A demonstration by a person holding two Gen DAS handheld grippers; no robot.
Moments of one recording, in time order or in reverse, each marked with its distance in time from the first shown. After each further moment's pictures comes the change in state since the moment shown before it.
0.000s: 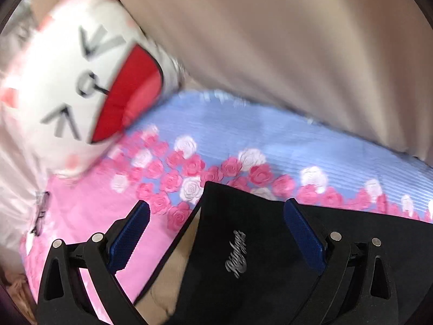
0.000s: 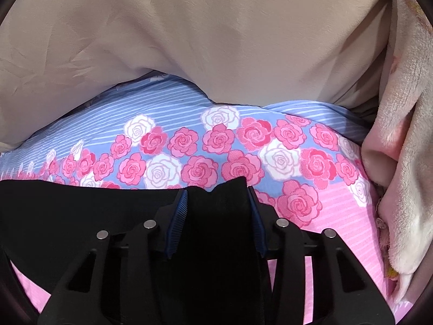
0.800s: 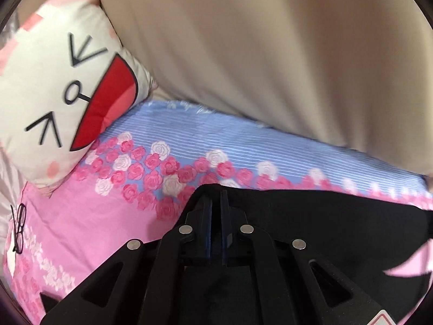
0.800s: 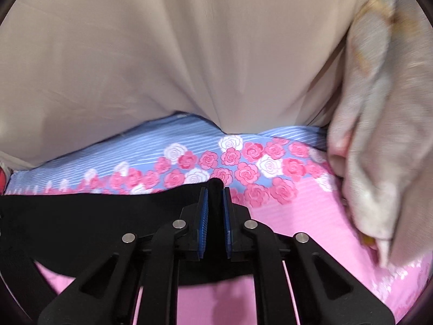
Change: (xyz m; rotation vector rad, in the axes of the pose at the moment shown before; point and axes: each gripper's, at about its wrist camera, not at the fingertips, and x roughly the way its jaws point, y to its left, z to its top) left arm -0.077 0.047 -0.019 0.063 -0.064 -0.348; right arm -0.106 0.027 -0.015 0.038 -0.158 0.016
